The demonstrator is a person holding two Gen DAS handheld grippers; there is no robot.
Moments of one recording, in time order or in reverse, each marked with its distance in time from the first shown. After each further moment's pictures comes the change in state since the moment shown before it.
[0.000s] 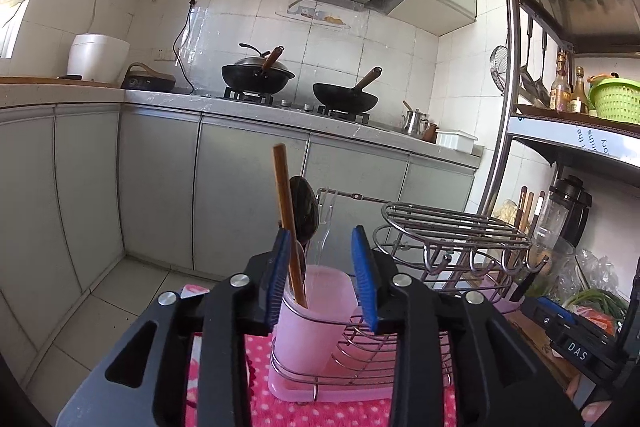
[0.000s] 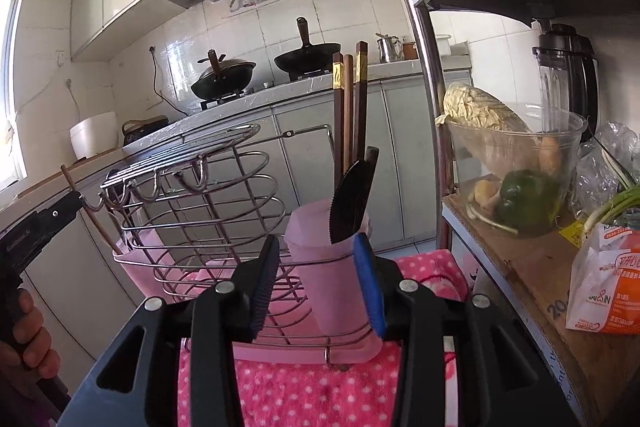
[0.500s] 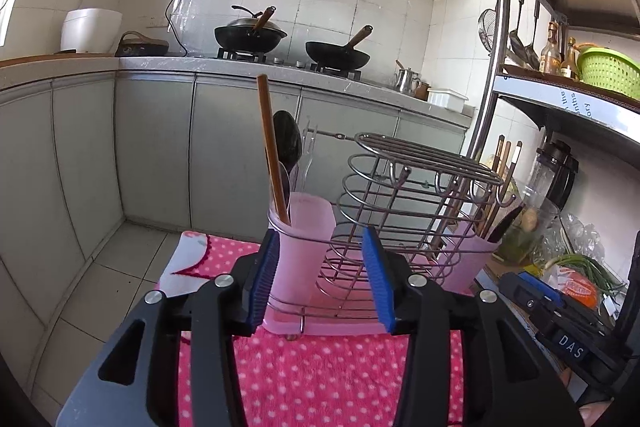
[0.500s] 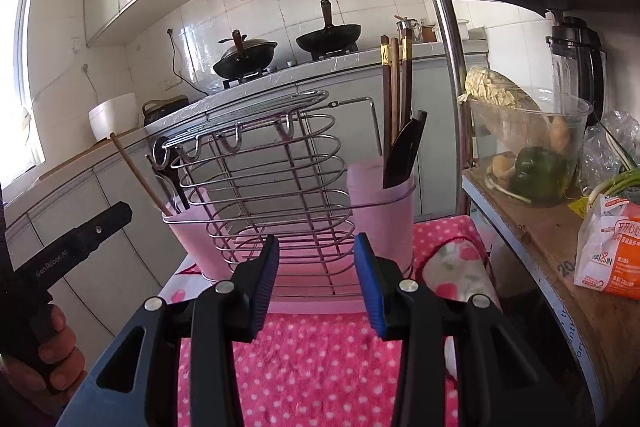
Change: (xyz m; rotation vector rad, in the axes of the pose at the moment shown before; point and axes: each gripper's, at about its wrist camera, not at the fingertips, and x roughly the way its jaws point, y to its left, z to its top) left arm -0.030 -0.011 -0.025 0.006 0.157 -0.022; right arm -0.035 0.038 -0.021 -0.023 0.071 0.038
